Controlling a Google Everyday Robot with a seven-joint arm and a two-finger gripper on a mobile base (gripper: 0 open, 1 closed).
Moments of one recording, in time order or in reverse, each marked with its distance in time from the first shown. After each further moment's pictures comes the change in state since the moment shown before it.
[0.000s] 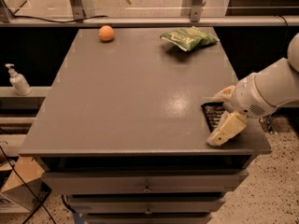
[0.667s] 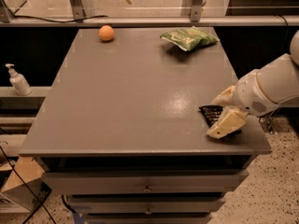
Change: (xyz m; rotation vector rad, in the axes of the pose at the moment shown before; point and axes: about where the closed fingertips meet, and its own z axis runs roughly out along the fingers) arm -0.006 -0.001 -0.009 0.000 0.000 0.000
